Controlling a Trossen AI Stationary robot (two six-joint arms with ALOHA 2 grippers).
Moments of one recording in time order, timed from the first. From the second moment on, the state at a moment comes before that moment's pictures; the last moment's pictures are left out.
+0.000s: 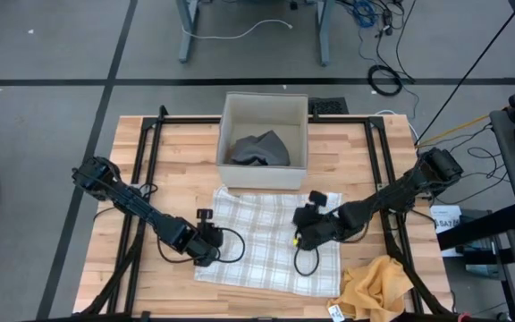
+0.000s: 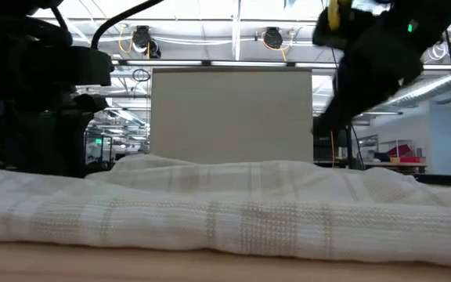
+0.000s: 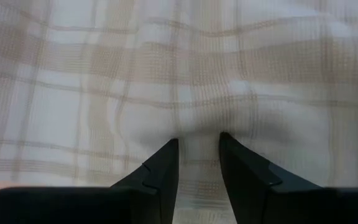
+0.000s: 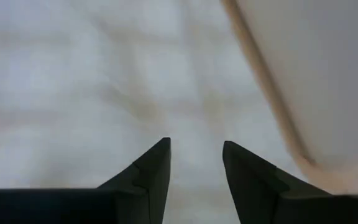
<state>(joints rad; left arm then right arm) -0.56 1.64 0.79 -0.44 -0.38 -0.41 0.44 1.57 0.87 -0.33 0.56 0.57</state>
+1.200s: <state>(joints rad) -0.57 1.64 0.82 -0.39 -0.32 -0.52 0.63 1.77 0.87 0.10 0.54 0.46</state>
